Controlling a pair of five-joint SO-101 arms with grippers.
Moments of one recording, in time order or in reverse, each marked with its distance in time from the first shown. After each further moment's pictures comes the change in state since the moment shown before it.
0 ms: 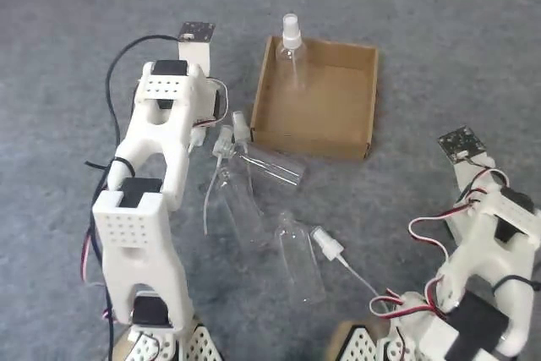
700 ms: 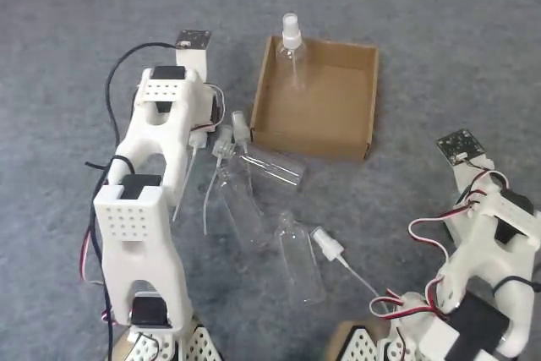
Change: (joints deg) left arm -1.1 4.2 0.2 -3.3 -0.4; right arm 0.0 0.0 0.7 0.0 0.2
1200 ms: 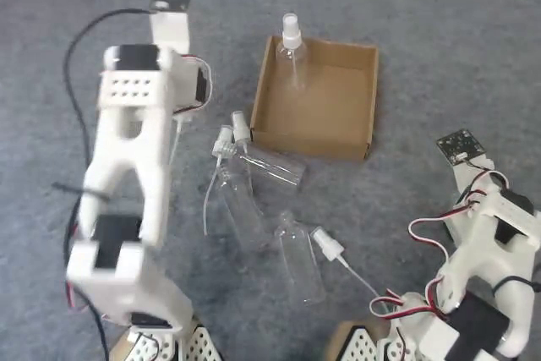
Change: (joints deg) left arm 0.0 -30.1 4.7 12.7 0.0; right arm 0.0 0.0 0.0 0.0 0.1
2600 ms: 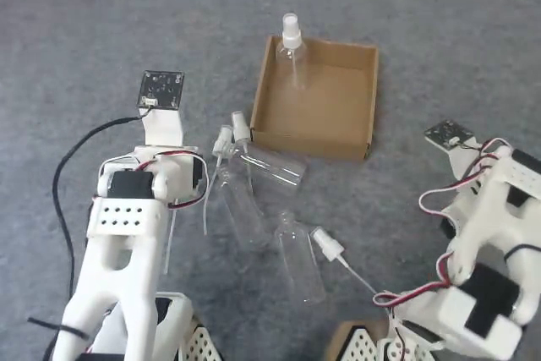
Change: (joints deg) left arm 0.0 -44.0 61.4 -26.4 0.0; right arm -3.3 10.5 -19.6 25.1 6.9
